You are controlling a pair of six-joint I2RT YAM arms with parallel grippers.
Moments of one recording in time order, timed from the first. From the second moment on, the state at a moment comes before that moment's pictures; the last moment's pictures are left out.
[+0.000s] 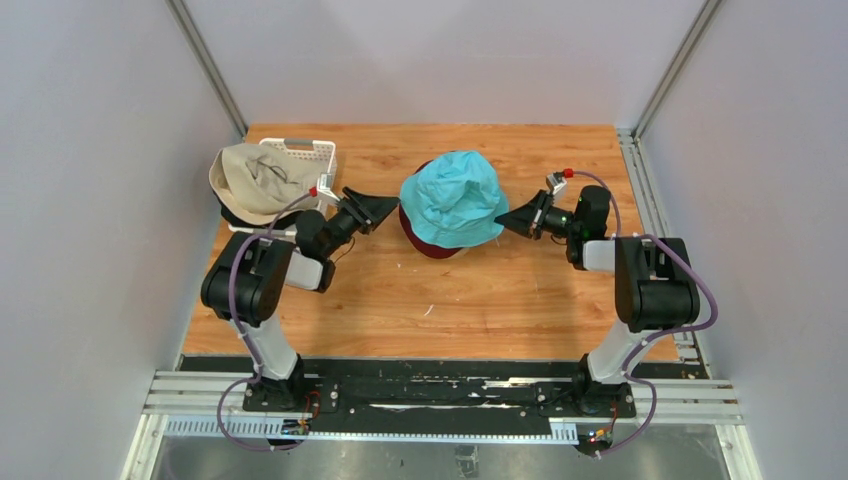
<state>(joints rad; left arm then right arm) -0.23 1.74 0.54 1.28 0.48 -1.24 0.00 1.72 0.69 0.79 -1.09 1.05</state>
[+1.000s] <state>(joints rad) -0.22 1.88 0.59 1.49 0.53 -1.34 0.00 1.72 0.69 0.82 -1.10 1.06</state>
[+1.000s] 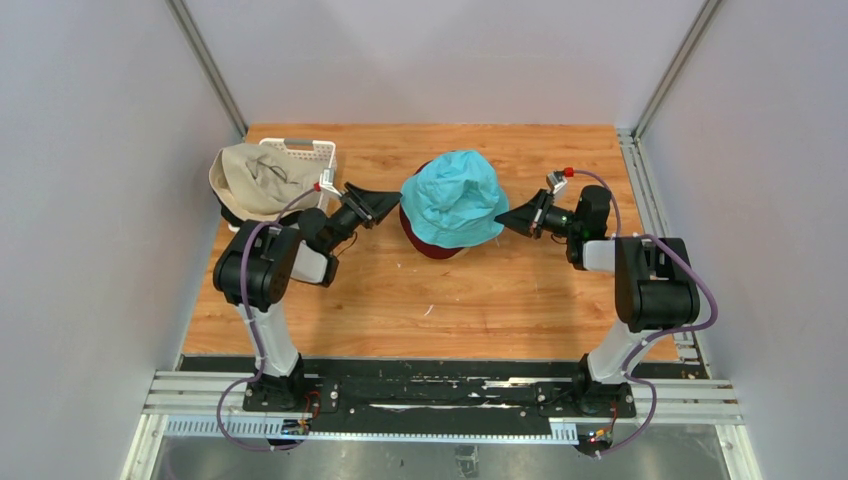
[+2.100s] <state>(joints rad) -0.22 1.94 0.67 1.49 0.57 -1.37 0.00 1.72 0.69 0.83 -1.10 1.07</state>
